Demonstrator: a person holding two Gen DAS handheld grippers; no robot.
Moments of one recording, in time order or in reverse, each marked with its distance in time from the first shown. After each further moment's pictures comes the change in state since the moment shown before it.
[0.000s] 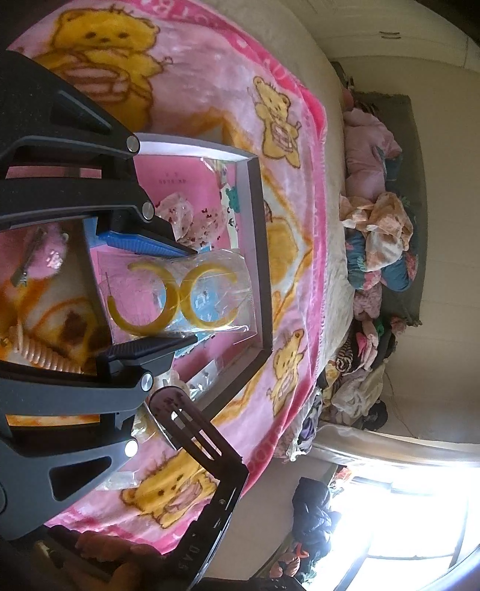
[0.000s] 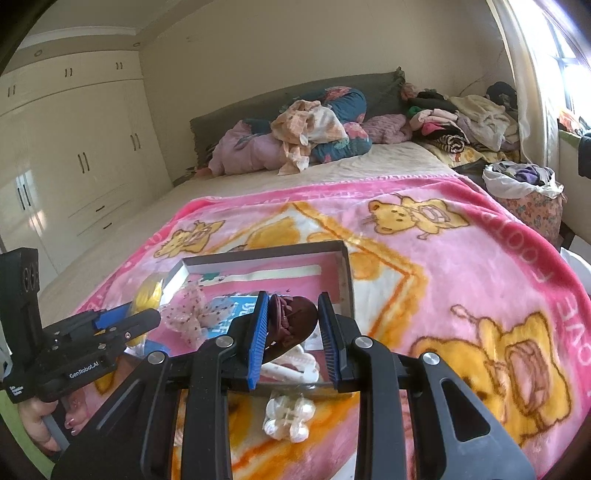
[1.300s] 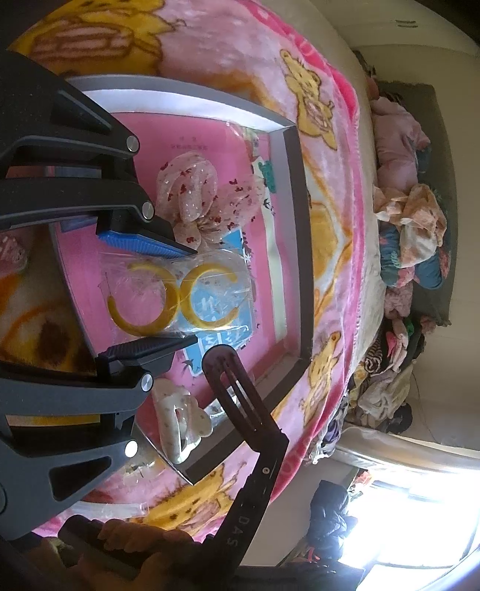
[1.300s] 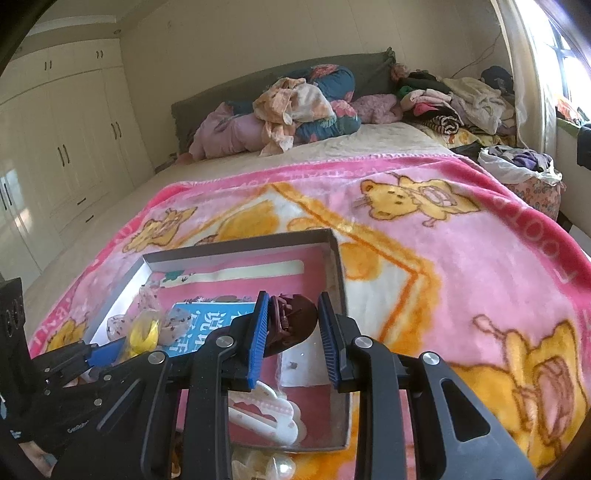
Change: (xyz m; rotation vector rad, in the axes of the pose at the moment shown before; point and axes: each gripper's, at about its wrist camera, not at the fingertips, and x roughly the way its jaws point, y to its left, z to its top) left arm 0.057 0.008 -0.013 -0.013 0.113 -0.025; right arm 0.078 -0.012 0.004 0.014 0.078 -0.048
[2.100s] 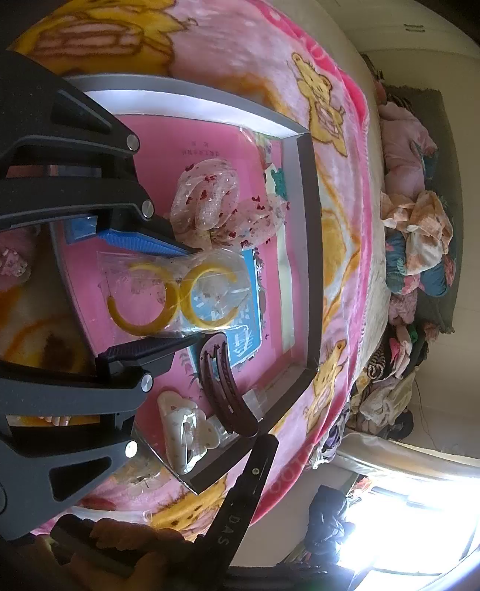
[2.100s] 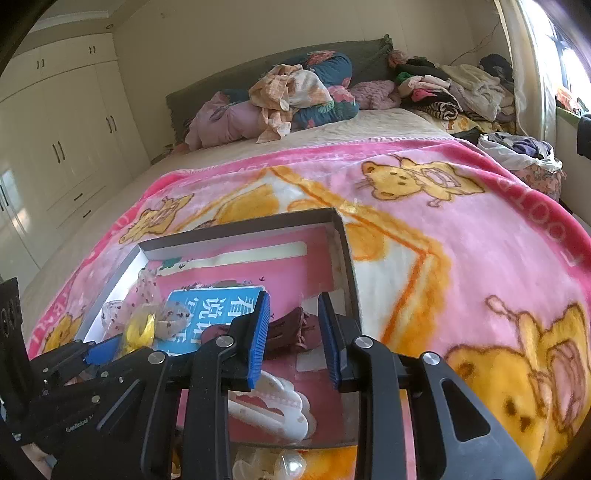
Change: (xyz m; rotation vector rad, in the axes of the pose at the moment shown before) left arm 0.004 0.008 -0.004 -0.020 0.014 0.007; right arm 0.007 0.000 -0.010 0.025 0.042 -0.007
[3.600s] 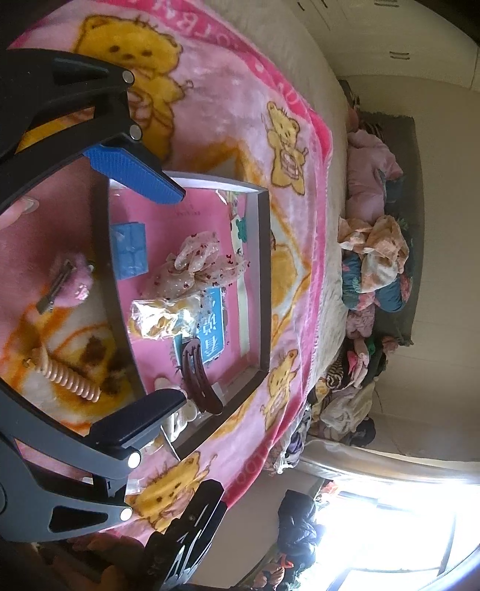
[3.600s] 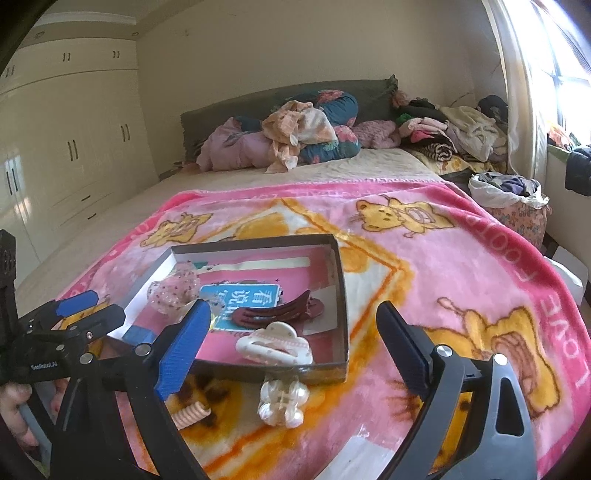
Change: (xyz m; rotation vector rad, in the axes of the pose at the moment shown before) left arm -0.087 0.003 -0.007 -0.028 -0.162 0.060; right arm -0.097 0.024 -0.029 -0.085 -0.133 -0.020
